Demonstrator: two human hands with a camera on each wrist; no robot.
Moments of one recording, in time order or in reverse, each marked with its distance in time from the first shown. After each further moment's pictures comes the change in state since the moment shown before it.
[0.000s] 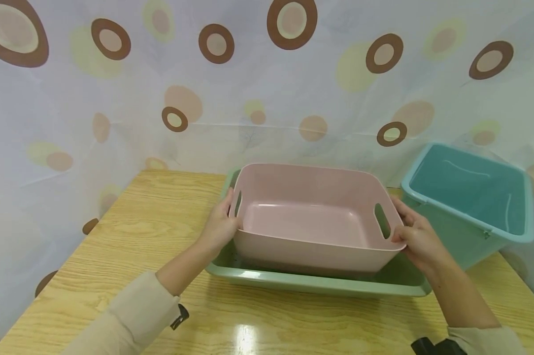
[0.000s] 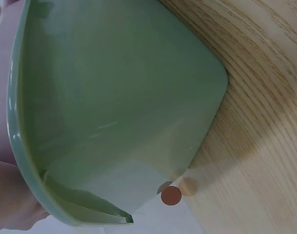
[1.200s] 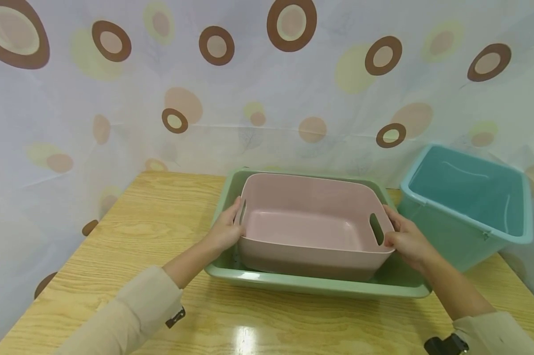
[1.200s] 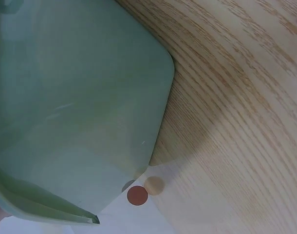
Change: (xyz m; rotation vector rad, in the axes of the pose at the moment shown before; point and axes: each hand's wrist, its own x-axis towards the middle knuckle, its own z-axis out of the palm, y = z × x) left_hand 0.016 -0.026 0.001 0.113 -0.122 0.014; right_hand 0.012 0.005 0.005 -0.364 -0.014 0.112
